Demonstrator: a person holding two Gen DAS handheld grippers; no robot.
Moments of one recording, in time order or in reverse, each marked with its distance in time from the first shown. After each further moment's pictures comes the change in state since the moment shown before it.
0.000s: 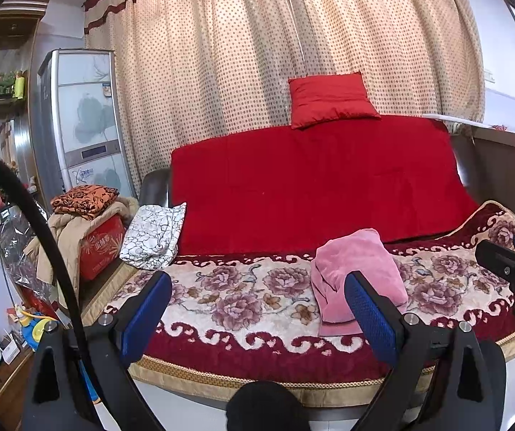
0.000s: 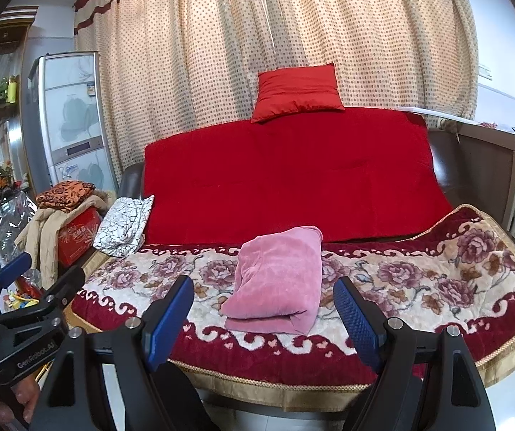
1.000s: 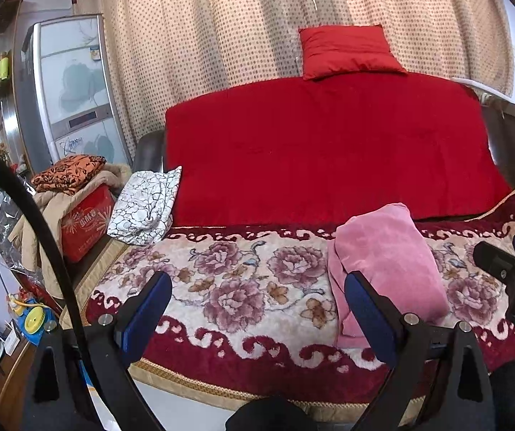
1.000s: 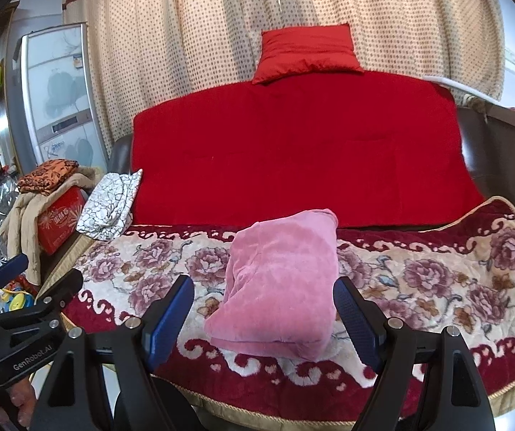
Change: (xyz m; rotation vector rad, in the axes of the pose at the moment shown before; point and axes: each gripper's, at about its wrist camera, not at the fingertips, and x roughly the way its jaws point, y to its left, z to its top) left arm 0.136 -0.011 0.011 -0.005 0.175 0.038; right arm 0.149 -0.012 0.021 -0.016 0.143 0.028
